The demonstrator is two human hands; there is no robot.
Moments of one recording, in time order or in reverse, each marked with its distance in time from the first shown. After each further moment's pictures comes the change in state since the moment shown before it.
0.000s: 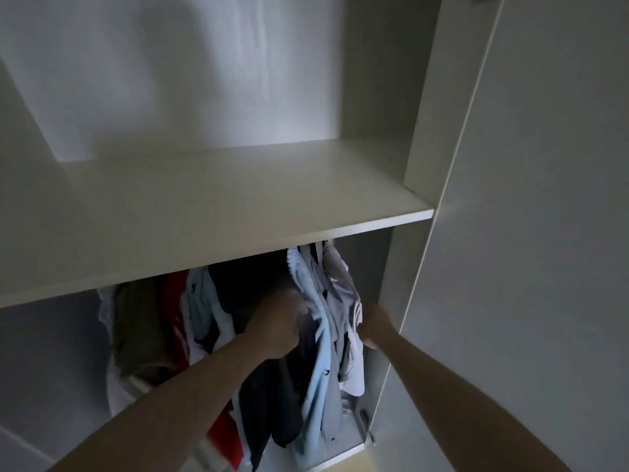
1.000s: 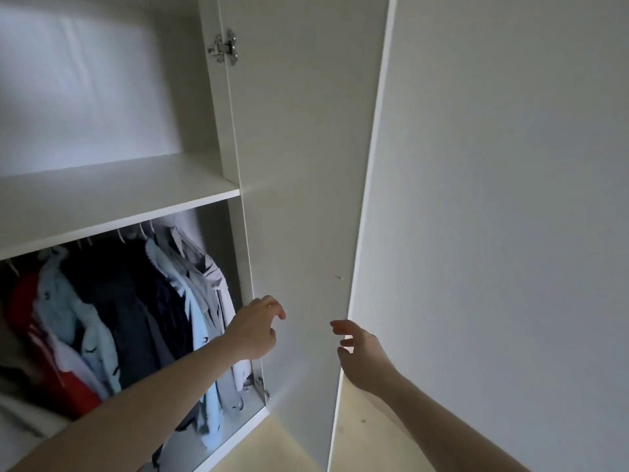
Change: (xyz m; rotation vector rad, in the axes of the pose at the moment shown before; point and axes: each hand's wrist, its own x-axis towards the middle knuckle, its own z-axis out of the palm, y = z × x) left_hand -0.118 0.298 -0.016 -0.189 -0.149 0.299; right_hand -0.418 0.185 -0.090 0.334 0.325 0.077
